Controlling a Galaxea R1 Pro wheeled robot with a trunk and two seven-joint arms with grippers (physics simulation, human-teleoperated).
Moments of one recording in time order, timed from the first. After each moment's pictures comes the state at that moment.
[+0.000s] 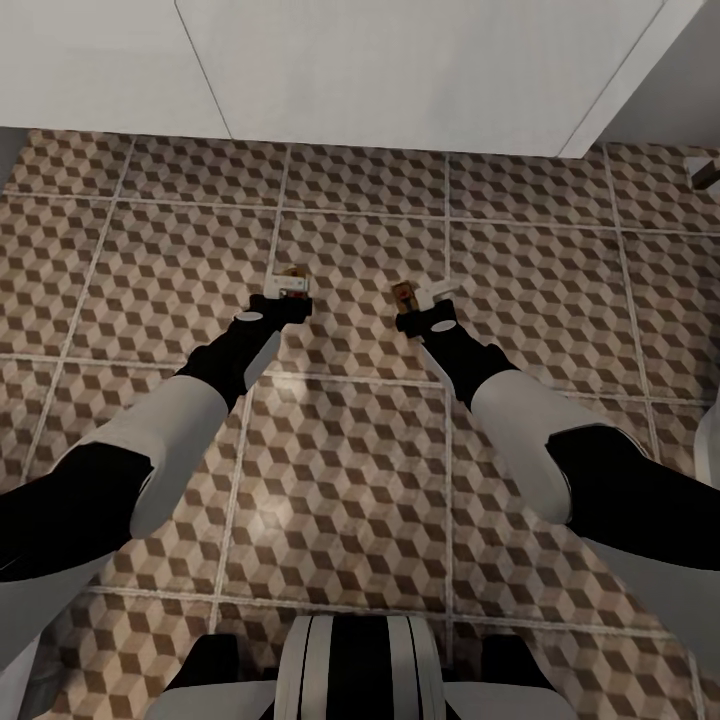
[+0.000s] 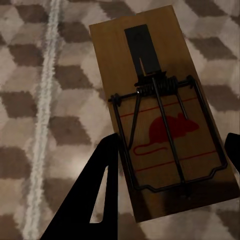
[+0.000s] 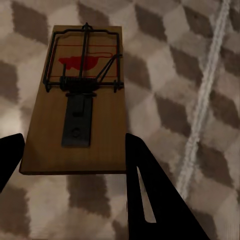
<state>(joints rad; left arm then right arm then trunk) -1.44 -0.09 -0.27 -0.42 0.15 0.16 0.14 -1.50 0.17 0.15 -0.22 0.22 0.12 -0.15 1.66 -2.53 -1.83</state>
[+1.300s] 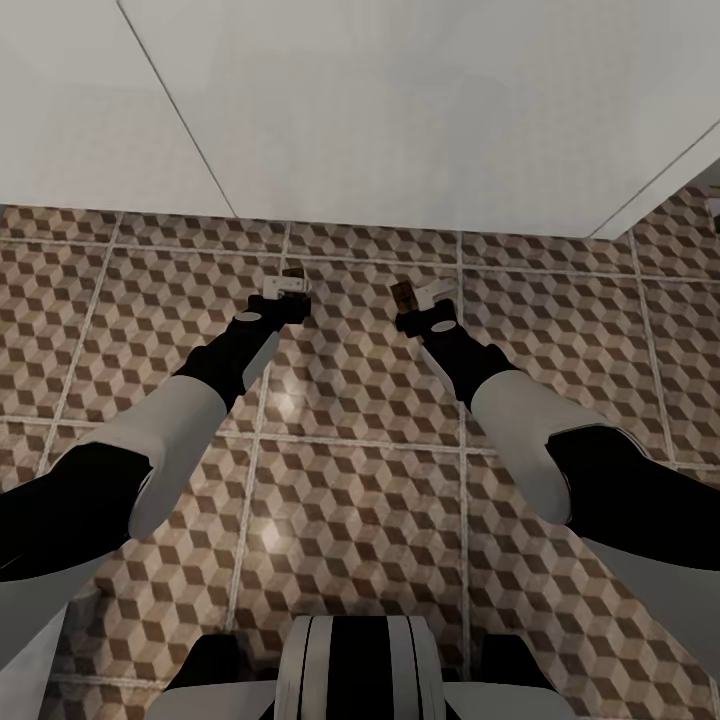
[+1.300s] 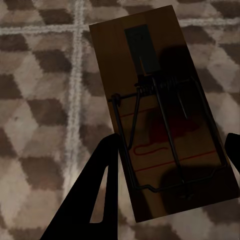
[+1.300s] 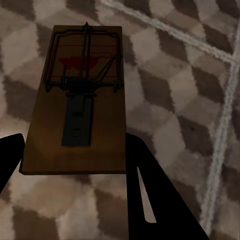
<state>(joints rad) -1.44 -0.09 -0.27 -0.42 0.15 0.16 0.14 -1.50 0.17 0.15 -0.22 0.22 0.11 -0.15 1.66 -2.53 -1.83</state>
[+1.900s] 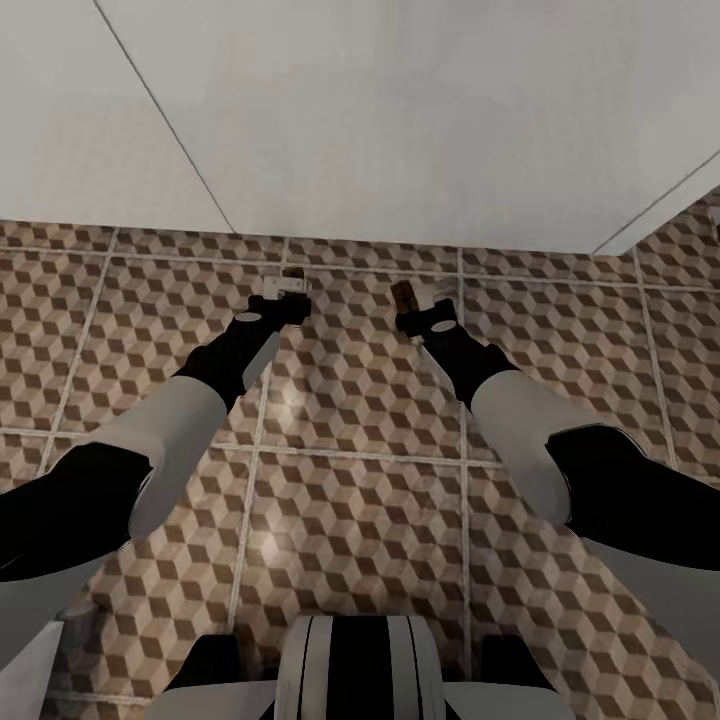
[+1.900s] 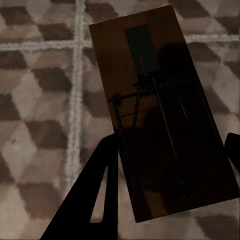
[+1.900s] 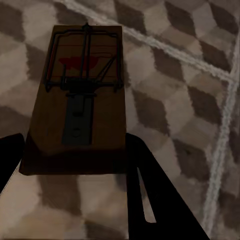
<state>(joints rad) -1.44 -0.09 -0.27 -0.42 0.15 0.16 0.14 -1.50 0.17 0.15 -0.22 0.22 0.11 -0.15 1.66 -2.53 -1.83</state>
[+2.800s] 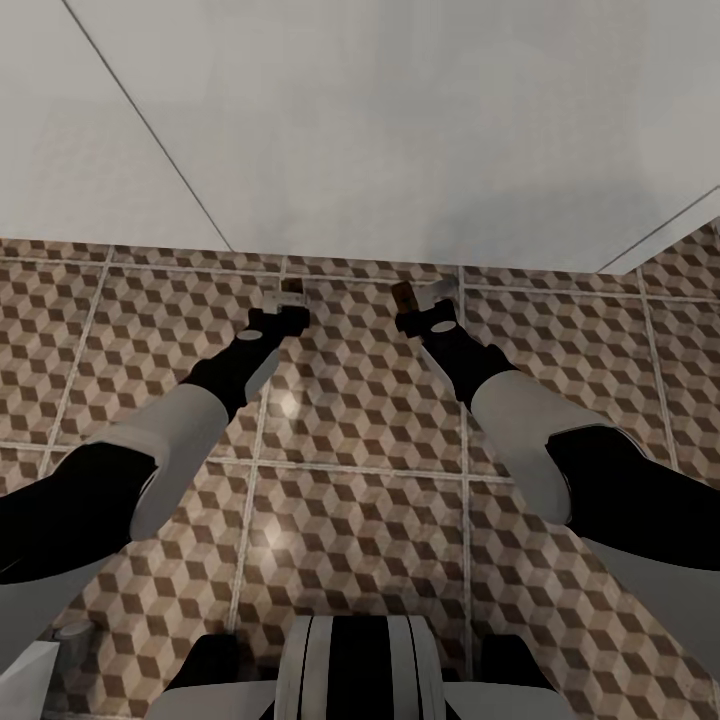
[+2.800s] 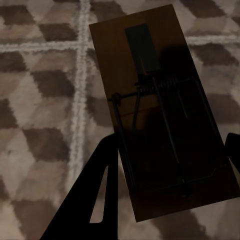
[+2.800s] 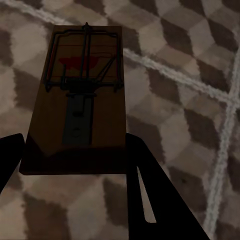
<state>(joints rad) -1.44 -0.09 -0.27 -0.31 0.15 0.02 0.14 -1.50 0.17 0.15 -0.22 0.22 0.11 -0.15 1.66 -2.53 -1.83</state>
